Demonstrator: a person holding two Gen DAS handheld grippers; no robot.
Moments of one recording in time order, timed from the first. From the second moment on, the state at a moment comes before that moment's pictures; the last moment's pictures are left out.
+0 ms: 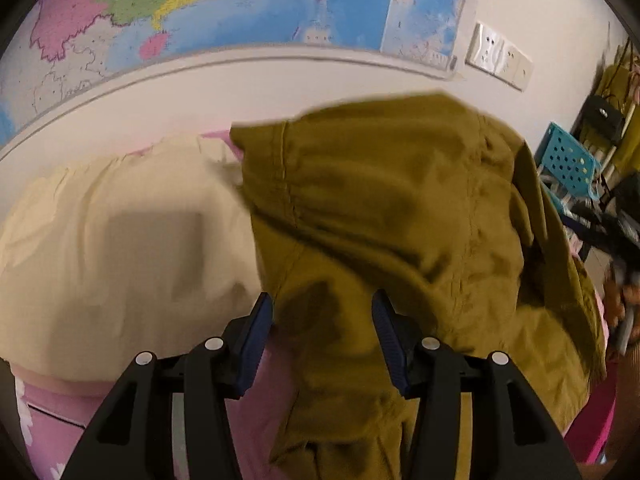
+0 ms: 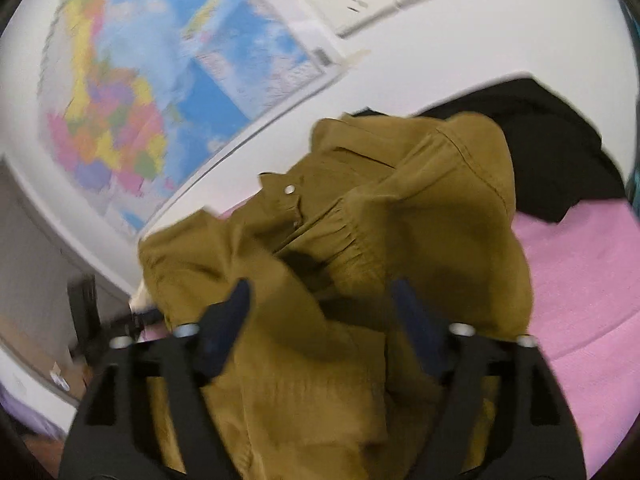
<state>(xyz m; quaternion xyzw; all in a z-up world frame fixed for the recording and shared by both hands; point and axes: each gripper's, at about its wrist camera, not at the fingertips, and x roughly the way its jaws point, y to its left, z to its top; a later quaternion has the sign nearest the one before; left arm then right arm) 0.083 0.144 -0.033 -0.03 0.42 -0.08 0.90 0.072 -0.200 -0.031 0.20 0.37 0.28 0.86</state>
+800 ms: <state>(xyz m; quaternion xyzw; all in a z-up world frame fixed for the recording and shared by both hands) 0.147 0.117 -0.053 0.06 0.43 0.07 0.90 0.161 -0.266 -0.042 0.22 0.45 0.24 0.83</state>
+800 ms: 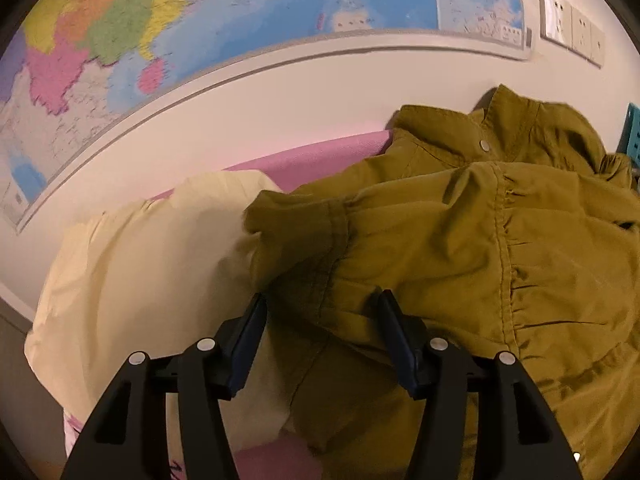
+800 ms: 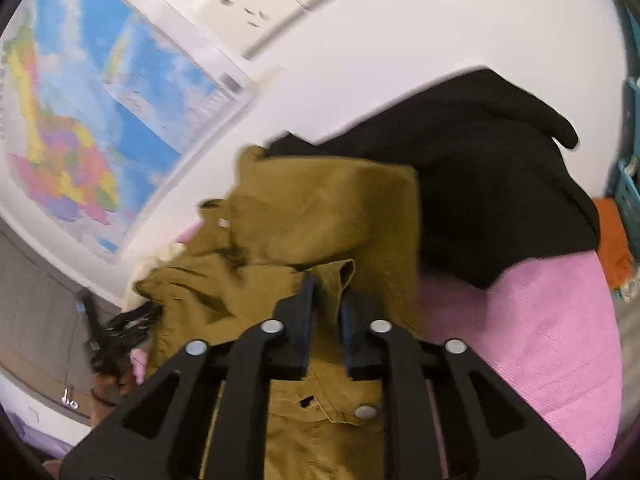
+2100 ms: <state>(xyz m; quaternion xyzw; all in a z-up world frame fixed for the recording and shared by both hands) 0.145 0.061 -0.080 0.08 0.46 0.01 0.88 0.159 -0.178 -0.064 0.05 0.42 0.21 0.88</state>
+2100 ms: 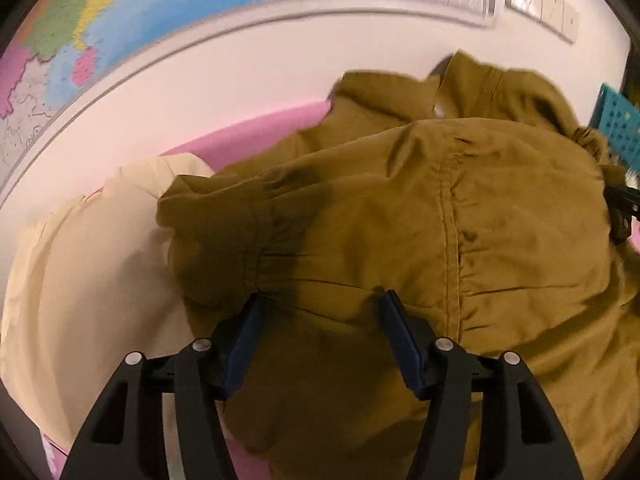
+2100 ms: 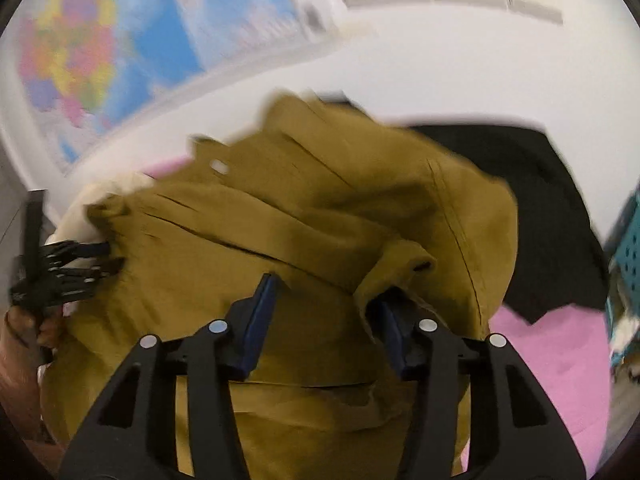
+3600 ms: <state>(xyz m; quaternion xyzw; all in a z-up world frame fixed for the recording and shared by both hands) -0.107 0.132 -0.117 -0.14 0.46 -0.13 0.87 -0.062 -0.344 -0.098 0.21 0.44 0.21 0.85</state>
